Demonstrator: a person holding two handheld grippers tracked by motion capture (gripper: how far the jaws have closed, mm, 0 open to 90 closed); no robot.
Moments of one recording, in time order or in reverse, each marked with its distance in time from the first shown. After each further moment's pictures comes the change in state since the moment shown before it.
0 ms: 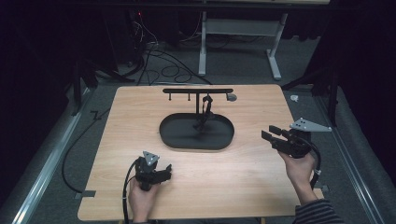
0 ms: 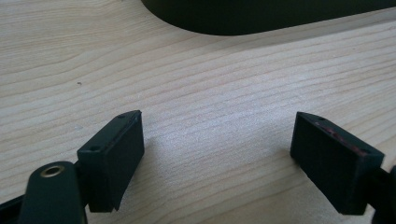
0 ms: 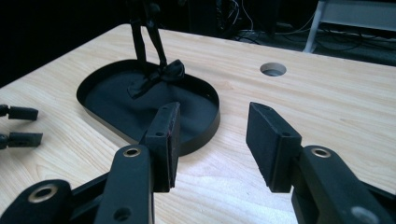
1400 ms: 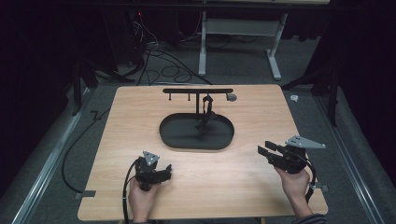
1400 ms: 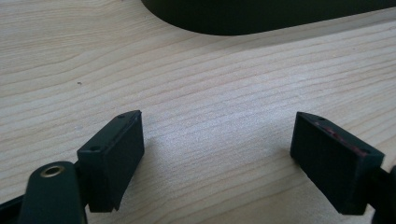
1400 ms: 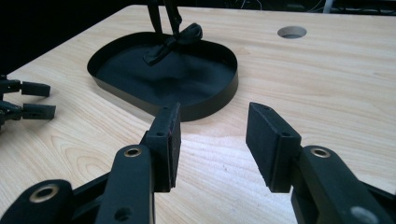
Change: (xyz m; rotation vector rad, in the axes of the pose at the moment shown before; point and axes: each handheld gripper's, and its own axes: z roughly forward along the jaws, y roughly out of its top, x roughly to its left) left arm 0.000 0.000 0.000 0.000 0.000 0.000; right arm 0.013 -0.047 0.002 0.032 0.032 0.052
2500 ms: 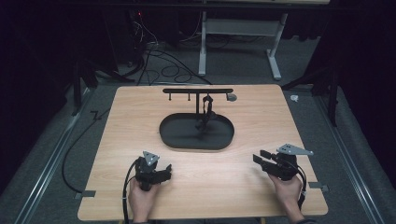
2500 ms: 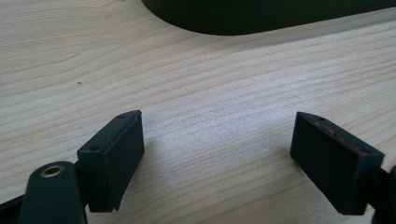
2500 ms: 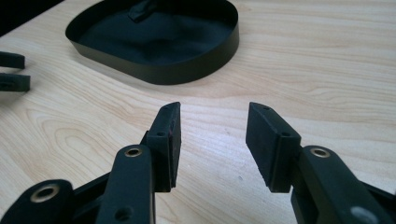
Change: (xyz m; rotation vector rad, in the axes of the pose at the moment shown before) left arm 0.000 0.000 0.000 0.000 0.000 -0.001; right arm 0.001 -0.035 0.023 0.075 -0.025 0.030
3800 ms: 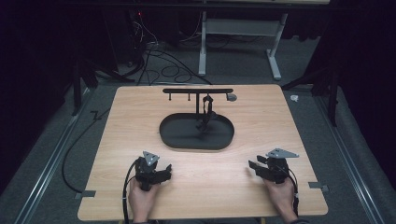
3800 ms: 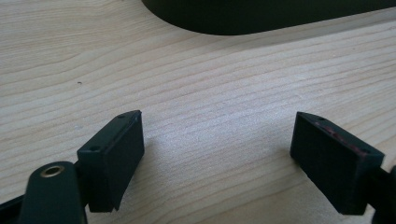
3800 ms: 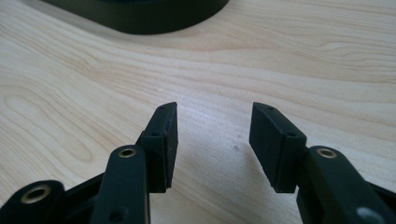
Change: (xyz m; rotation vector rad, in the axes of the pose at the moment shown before) left arm 0.000 0.000 0.000 0.000 0.001 -0.001; right arm 0.003 -0.021 0.028 0.116 -0.082 -0.051
